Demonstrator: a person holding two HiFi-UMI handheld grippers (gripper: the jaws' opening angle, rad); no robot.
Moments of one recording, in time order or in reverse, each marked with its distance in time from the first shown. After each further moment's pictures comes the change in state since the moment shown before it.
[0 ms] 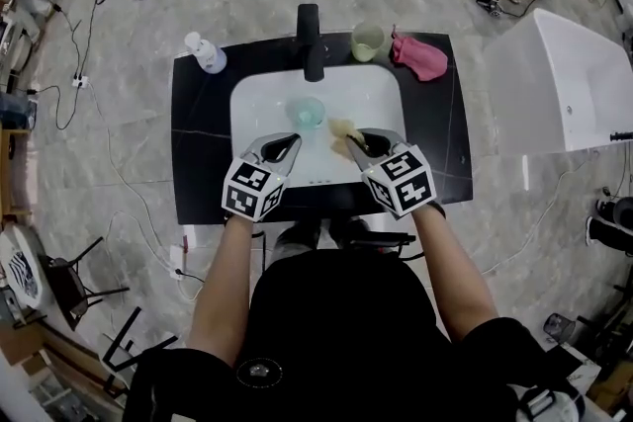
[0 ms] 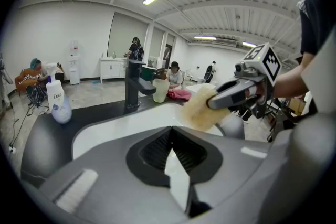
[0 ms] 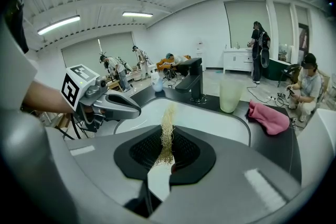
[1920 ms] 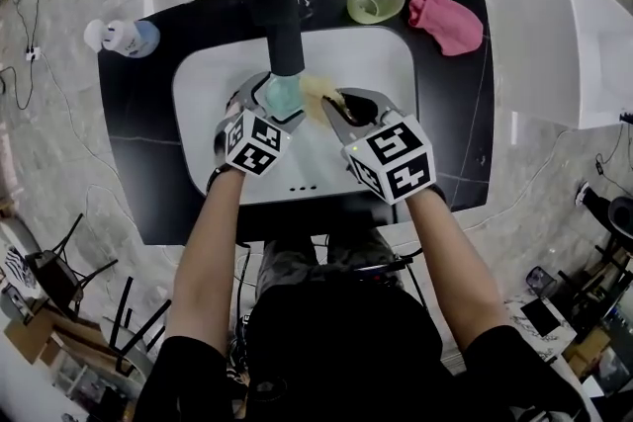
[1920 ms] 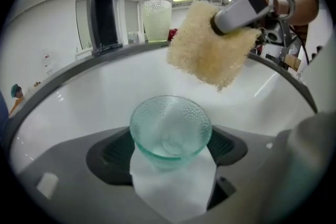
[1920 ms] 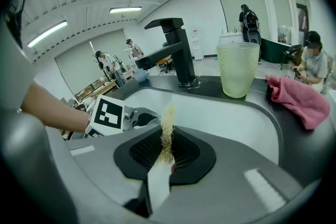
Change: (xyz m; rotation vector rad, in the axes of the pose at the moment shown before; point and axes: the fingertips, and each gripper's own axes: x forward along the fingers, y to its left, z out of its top) left arm 0.170 0.069 -0.105 0.267 0.311 -0.040; right arm 0.110 -0.061 -0.020 0.102 0.073 0.037
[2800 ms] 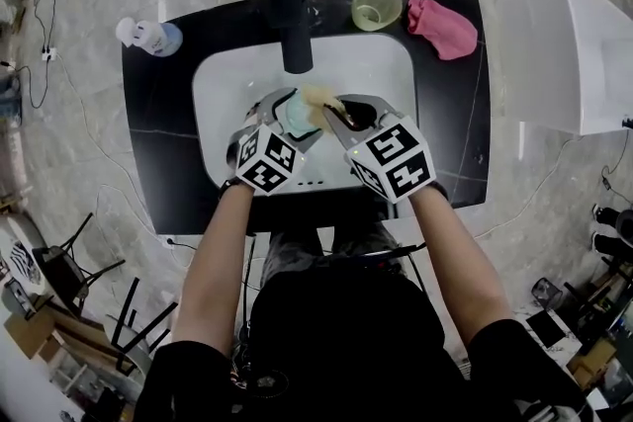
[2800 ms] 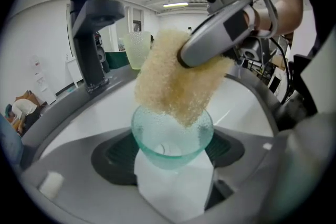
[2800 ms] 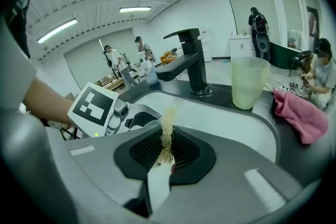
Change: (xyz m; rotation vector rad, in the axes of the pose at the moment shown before) left arm -0.048 -0.044 0.040 0.074 -0.046 -0.087; right arm -0.018 0.026 0.011 -0.068 0.003 0.062
